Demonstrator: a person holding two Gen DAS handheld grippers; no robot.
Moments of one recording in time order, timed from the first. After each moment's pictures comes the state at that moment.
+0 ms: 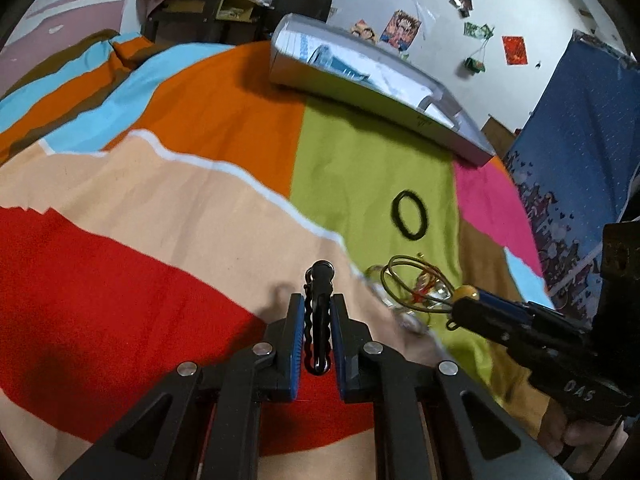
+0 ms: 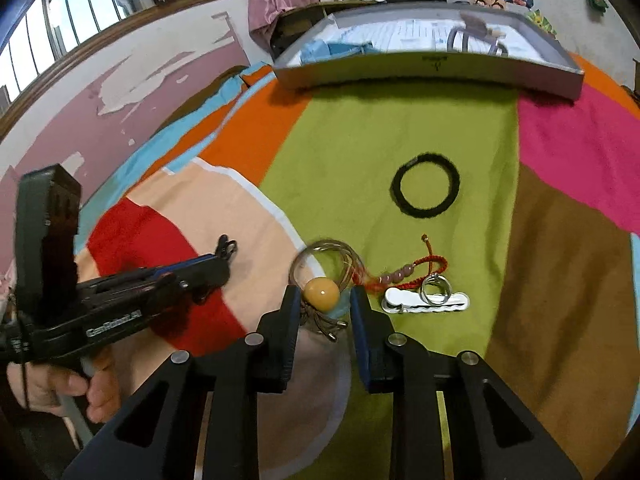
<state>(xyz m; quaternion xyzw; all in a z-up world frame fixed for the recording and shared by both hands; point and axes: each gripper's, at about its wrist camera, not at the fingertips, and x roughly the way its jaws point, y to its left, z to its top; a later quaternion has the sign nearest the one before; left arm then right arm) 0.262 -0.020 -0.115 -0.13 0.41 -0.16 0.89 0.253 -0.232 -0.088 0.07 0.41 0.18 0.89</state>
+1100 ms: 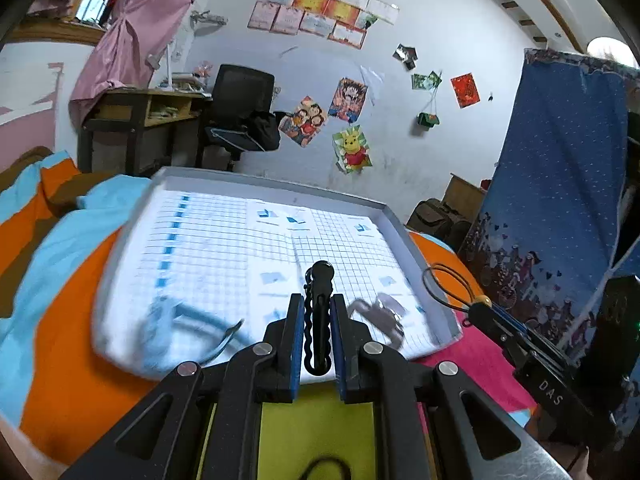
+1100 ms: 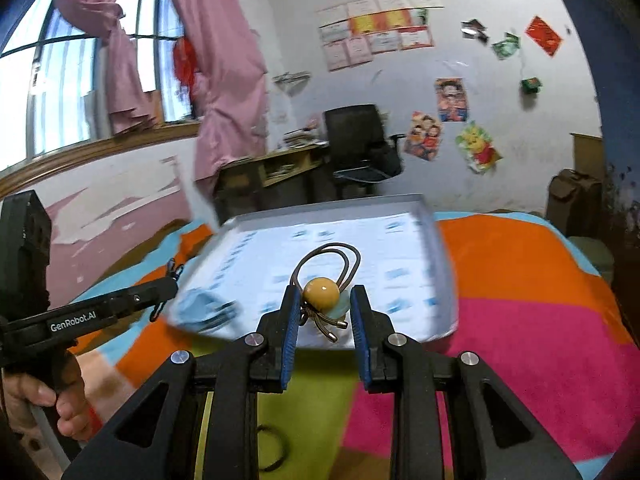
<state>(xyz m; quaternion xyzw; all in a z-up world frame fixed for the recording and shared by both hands) 0.436 -0.130 -0.002 -0.10 0.26 -0.21 0.94 0.362 -0.367 0.017 0.10 0.18 0.05 0.98</state>
